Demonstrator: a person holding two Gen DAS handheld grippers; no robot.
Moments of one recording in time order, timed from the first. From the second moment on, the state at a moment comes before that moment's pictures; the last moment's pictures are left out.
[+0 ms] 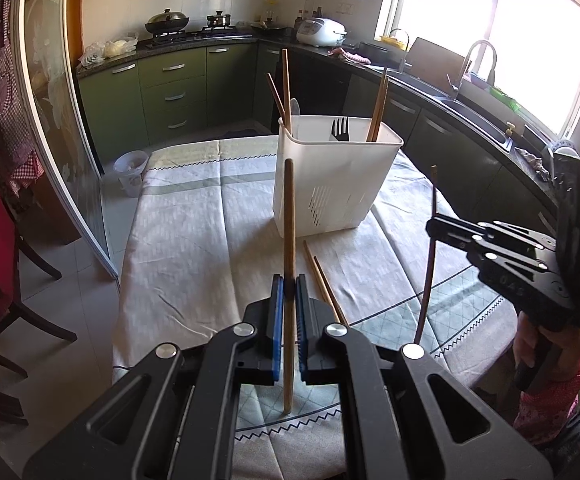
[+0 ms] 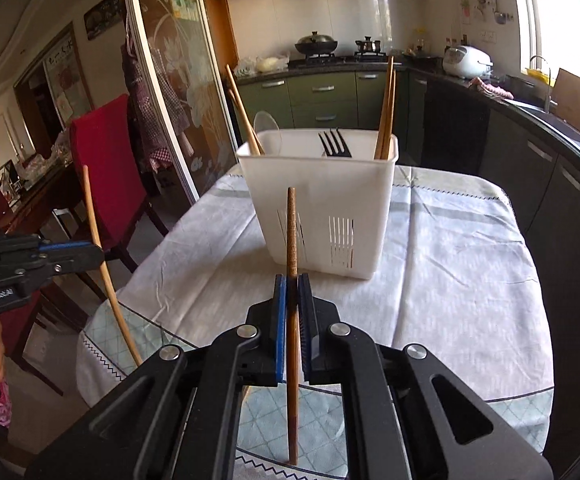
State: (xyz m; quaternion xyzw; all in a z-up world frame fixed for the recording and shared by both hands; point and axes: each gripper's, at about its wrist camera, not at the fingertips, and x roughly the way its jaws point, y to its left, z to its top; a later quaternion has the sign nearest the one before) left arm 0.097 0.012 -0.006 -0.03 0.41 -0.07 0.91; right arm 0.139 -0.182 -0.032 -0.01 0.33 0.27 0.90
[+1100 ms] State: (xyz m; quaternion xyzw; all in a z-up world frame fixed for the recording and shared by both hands) left arm 0.094 -0.004 0.042 0.00 0.37 -0.08 0.93; right arm 0.119 -0.209 0.038 0.00 0.26 0.29 0.92
